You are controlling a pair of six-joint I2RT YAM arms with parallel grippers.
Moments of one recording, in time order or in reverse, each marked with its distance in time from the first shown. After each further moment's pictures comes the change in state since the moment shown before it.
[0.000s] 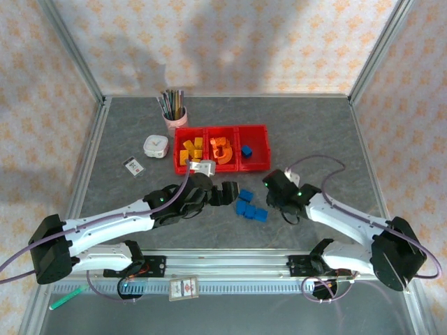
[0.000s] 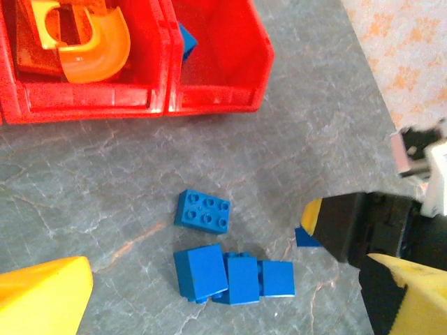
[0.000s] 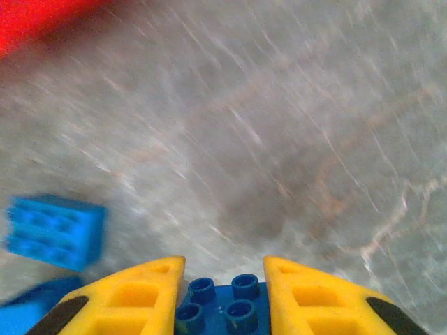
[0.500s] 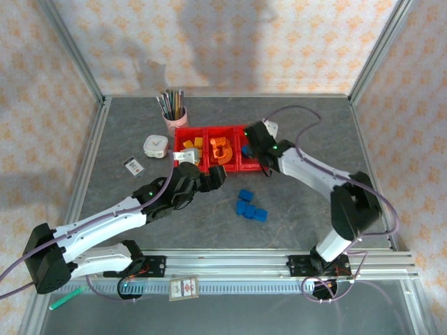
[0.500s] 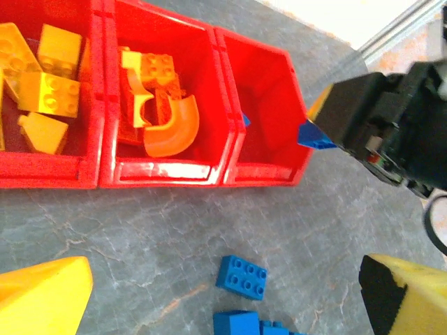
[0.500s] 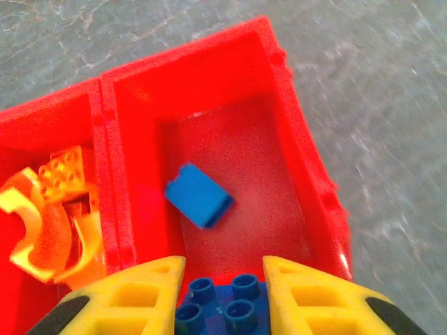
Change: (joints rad) left arm 0.142 -0.057 0.011 -0.030 -0.059 0.005; right arm -0.099 0.499 0.562 0.158 0.116 -0.259
